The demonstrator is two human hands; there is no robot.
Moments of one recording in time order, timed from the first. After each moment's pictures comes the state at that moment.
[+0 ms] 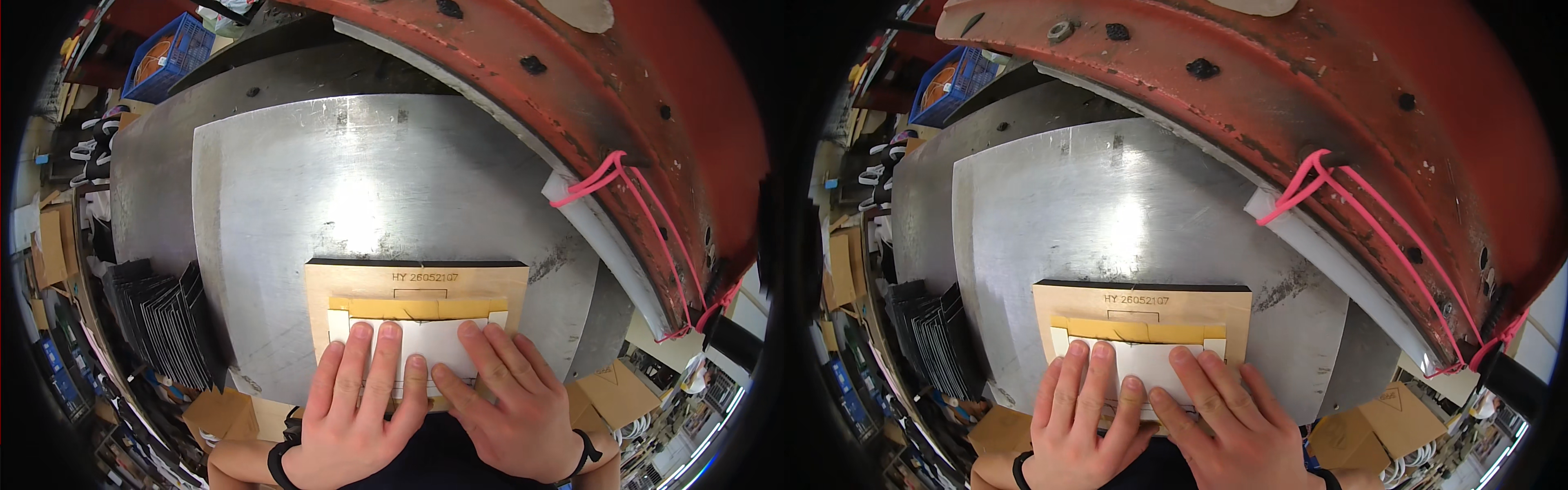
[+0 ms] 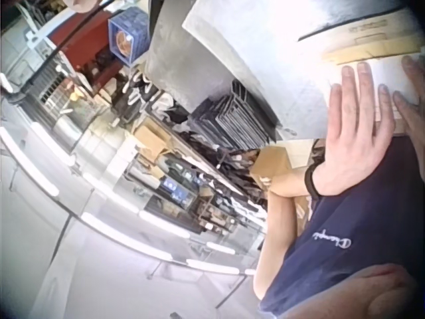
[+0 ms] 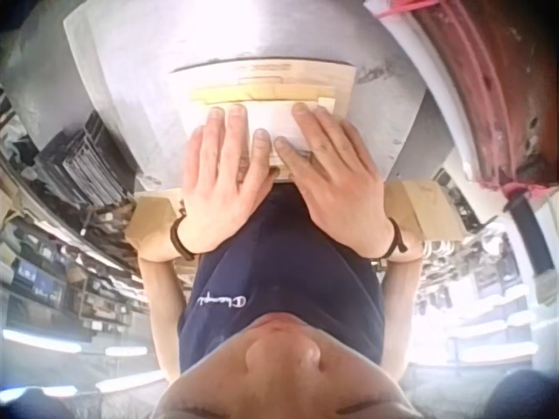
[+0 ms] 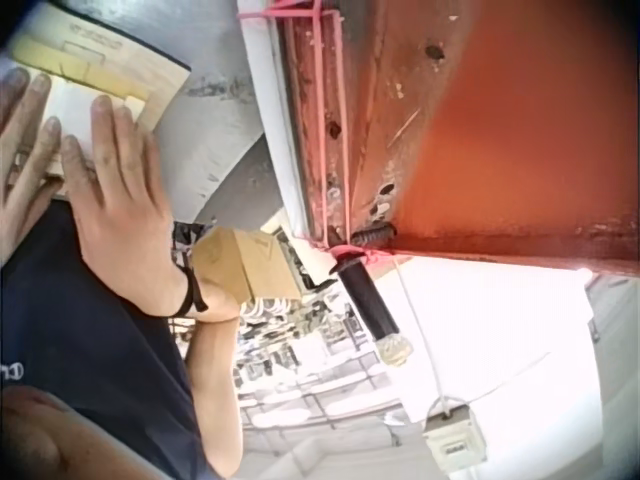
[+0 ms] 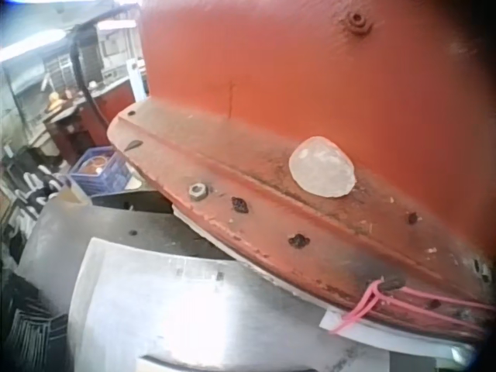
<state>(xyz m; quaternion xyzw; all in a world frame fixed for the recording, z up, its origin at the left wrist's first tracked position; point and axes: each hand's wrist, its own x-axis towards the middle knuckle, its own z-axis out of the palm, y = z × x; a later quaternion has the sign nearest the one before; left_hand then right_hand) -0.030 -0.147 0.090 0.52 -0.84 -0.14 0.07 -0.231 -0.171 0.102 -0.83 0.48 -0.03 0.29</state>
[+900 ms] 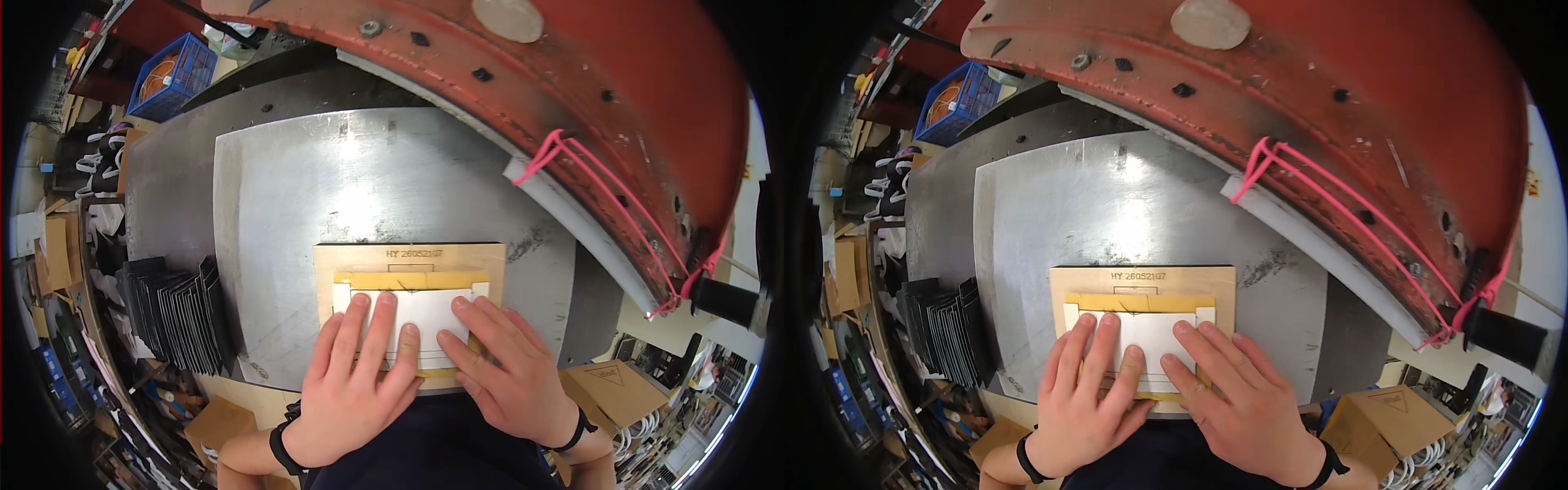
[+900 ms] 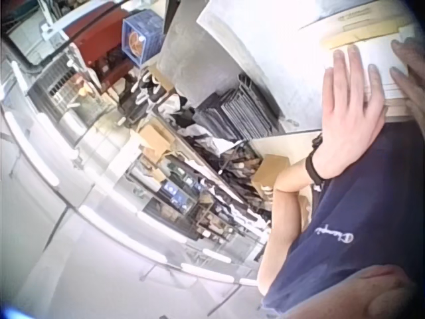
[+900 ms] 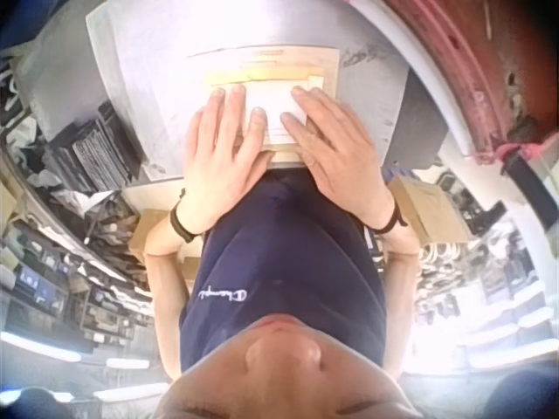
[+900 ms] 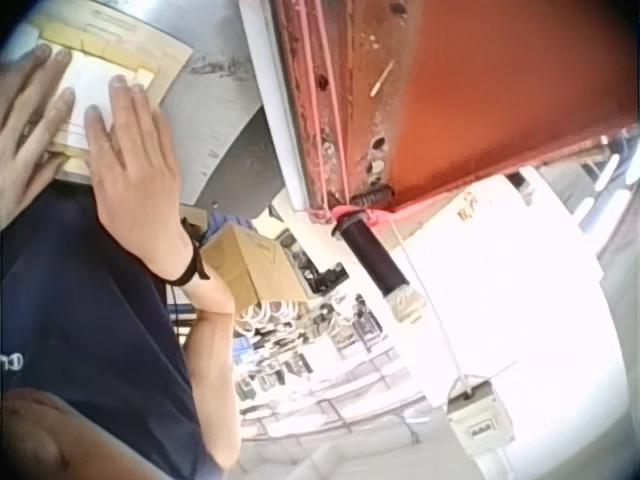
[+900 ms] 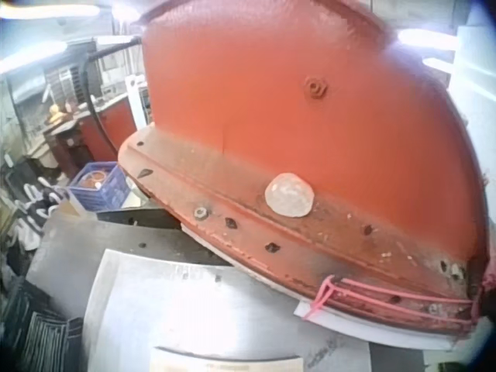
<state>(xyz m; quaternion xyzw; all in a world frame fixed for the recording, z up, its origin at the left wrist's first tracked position) -0.024 -0.145 0.084 0.51 -0.85 -0.11 0.06 -0.247 -0.162 0.089 -0.83 0.47 -0.11 0.29</state>
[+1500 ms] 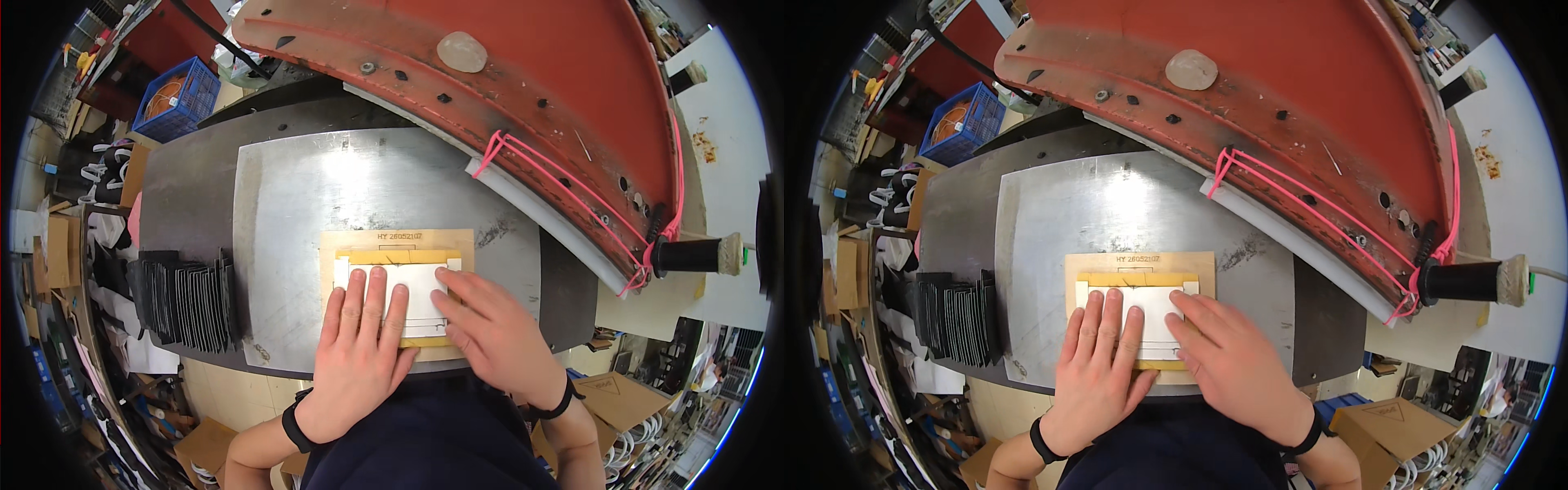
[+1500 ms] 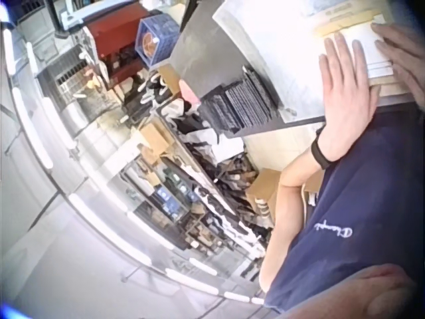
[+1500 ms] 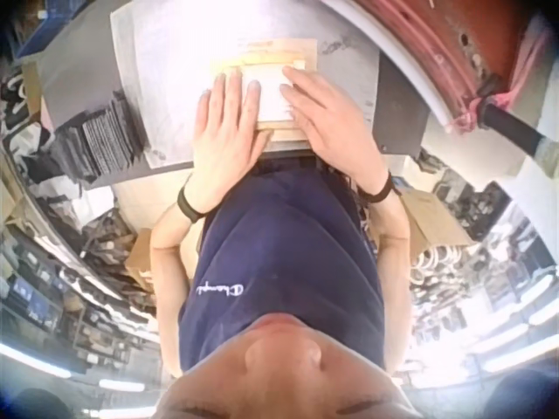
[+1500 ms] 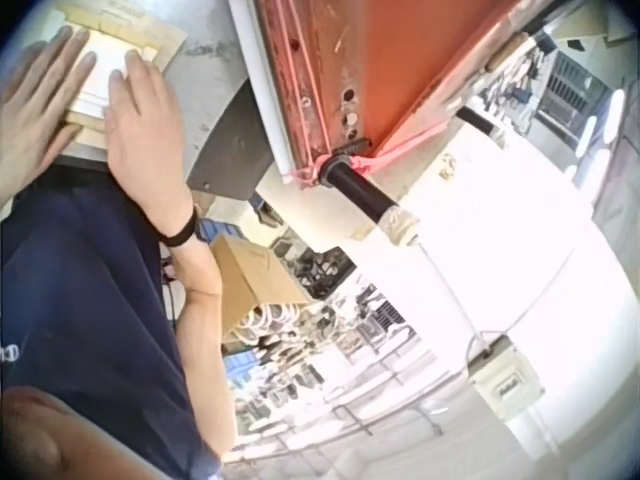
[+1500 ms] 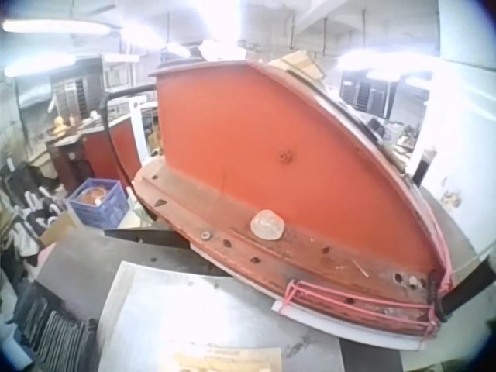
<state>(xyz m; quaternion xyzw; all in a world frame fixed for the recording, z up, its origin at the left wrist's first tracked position) -0.035 -0.126 0.076 0.53 -0.84 -0.11 0.07 -0.253 -0.162 0.089 -0.84 0.44 -0.19 0.26</state>
